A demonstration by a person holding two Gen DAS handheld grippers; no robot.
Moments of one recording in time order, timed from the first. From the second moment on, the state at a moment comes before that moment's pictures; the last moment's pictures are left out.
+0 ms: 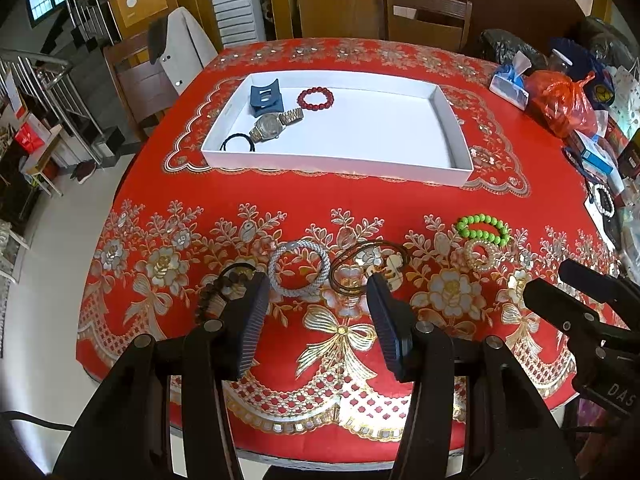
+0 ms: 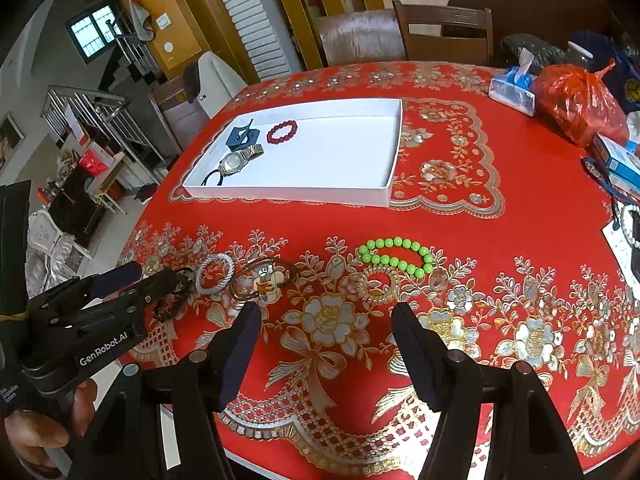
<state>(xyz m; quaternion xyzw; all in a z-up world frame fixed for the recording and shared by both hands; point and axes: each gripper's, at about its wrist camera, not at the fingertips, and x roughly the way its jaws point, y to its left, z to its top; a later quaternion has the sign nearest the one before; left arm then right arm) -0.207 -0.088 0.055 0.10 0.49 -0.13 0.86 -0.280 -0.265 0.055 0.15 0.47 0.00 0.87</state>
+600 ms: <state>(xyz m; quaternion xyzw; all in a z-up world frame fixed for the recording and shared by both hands) -0.171 -0.011 0.051 -0.01 0.53 -0.13 0.84 -0.274 -0.288 0.029 0.16 0.50 -0.02 0.85</state>
